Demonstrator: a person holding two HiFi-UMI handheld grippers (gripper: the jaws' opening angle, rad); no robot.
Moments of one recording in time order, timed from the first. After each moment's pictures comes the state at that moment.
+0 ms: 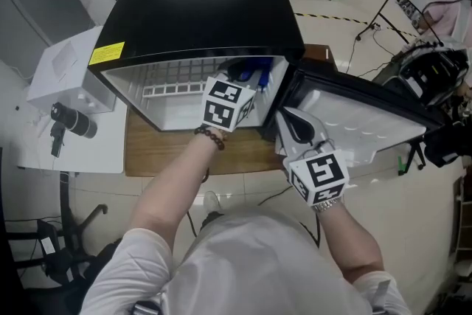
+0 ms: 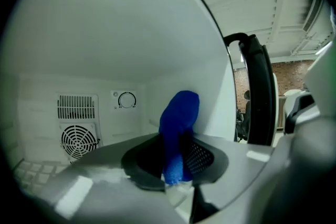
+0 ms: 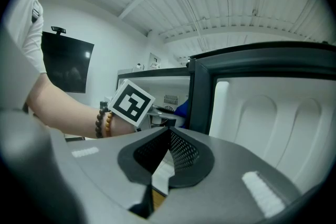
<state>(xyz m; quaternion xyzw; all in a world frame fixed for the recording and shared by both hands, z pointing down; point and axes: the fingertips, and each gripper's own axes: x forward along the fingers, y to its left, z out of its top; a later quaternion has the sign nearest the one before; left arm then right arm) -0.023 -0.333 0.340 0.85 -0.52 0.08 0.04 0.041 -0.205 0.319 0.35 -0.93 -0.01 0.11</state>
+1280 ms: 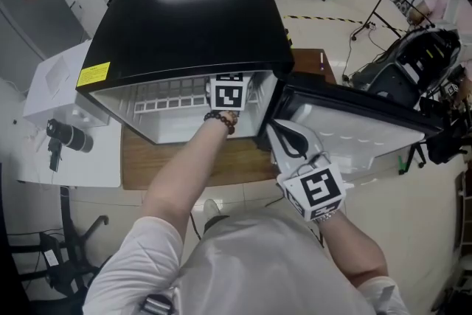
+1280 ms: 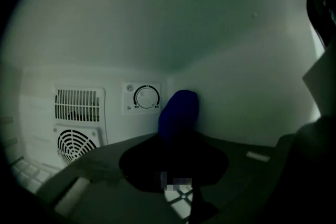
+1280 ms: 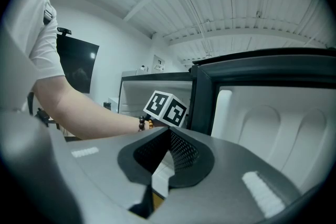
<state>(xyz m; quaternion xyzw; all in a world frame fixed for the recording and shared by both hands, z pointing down) -0.060 -0.423 0.349 0.77 -0.64 0.07 0.05 0.037 -0.204 0.308 0.33 -0.94 -0.03 0.10</state>
